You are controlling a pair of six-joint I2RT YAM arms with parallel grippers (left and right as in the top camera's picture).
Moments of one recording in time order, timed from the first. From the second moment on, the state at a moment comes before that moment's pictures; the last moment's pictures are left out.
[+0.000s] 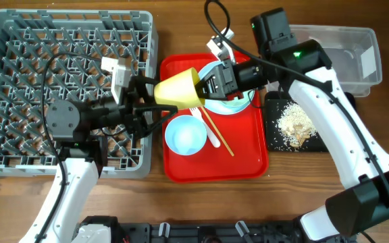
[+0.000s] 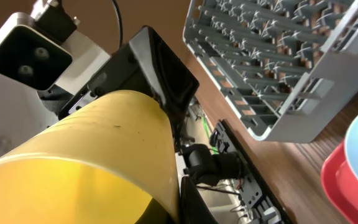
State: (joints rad) left arm -0.06 1.19 0.64 0.93 1.32 -1.02; right arm 0.37 1.69 1.61 -1.00 -1.22 0.31
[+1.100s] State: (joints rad) left arm -0.07 1.19 0.64 0.97 1.31 -1.04; right arm 0.41 1.69 1.61 -1.00 -1.23 0.31
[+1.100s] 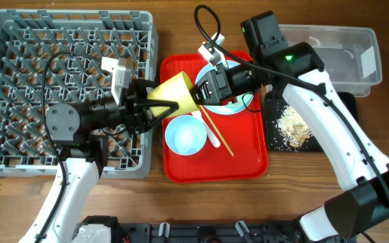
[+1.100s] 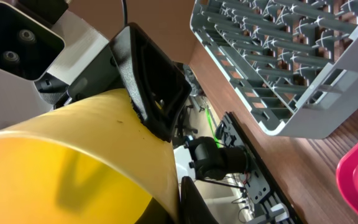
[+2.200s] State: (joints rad) left arm 0.13 1.19 0.64 -0.02 1.03 -0.49; right arm 0.21 1.69 1.61 -1.25 -0.51 0.38
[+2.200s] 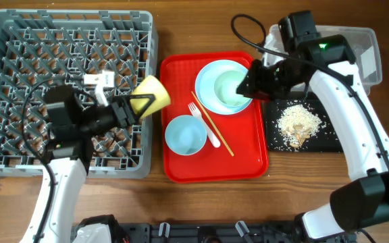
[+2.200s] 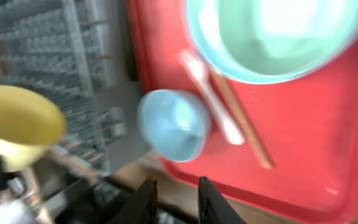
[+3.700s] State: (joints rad) left arm 0.14 1.47 1.15 -0.92 -0.09 -0.36; right arm 0.21 1.63 1.61 -1.35 -0.14 0.36
